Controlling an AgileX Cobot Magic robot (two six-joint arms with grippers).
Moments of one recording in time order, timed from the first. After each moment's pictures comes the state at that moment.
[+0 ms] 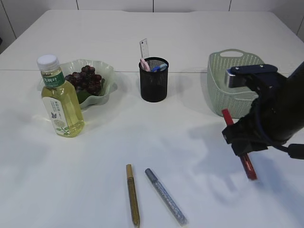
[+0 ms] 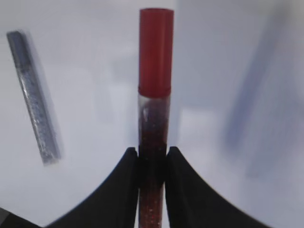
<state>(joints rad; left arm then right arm) -0.54 1.17 -1.38 -0.04 1.26 -0.22 0.34 1.51 -0.93 0.17 0.80 -0.08</state>
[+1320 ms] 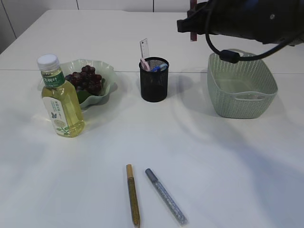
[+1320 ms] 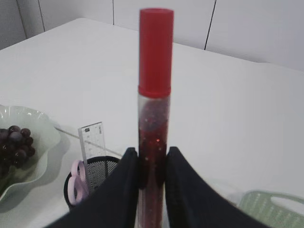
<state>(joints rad) -0.54 1.17 -1.38 -0.01 1.26 -0.20 0.35 1.79 -1.29 0.25 -0.15 -0.36</state>
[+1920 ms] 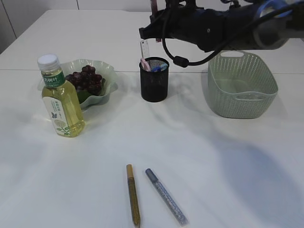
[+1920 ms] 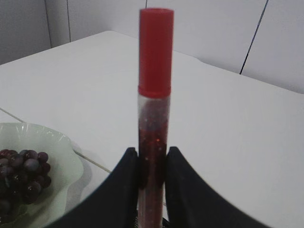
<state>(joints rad) -0.54 1.17 -1.38 0.00 1.26 -0.20 0.42 2.09 -1.61 0.20 -0.18 -0.36</state>
